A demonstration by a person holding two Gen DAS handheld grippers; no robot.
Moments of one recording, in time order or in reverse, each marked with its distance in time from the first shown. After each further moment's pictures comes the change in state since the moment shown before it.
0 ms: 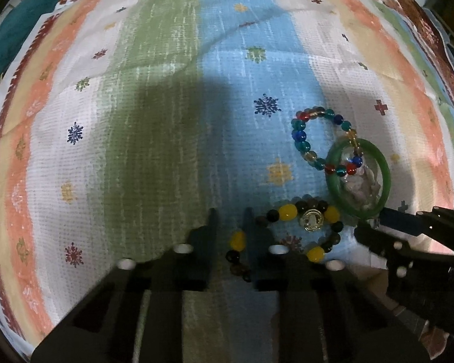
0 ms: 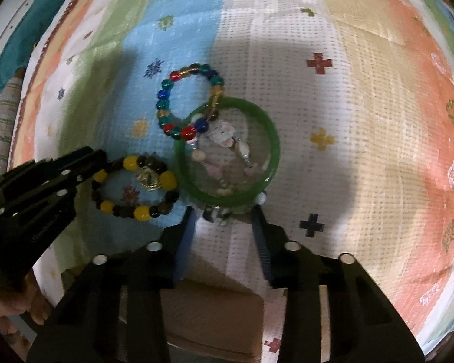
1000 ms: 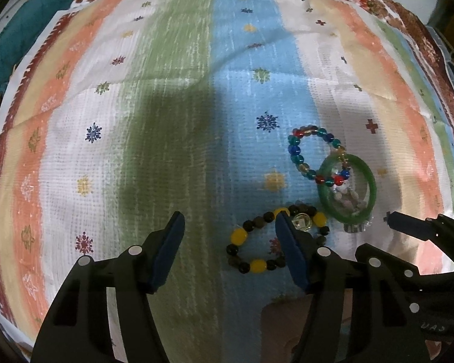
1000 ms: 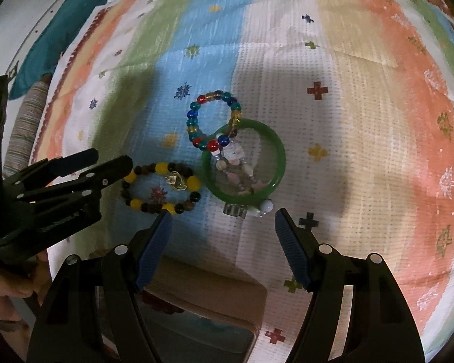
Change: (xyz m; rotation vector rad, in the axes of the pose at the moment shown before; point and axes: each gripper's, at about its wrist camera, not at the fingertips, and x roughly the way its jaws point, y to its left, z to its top) left arm -0.024 0.005 -0.003 -0.065 -0.054 -0.008; right arm -0.042 -0.006 -0.019 -0.045 -0.101 0.082
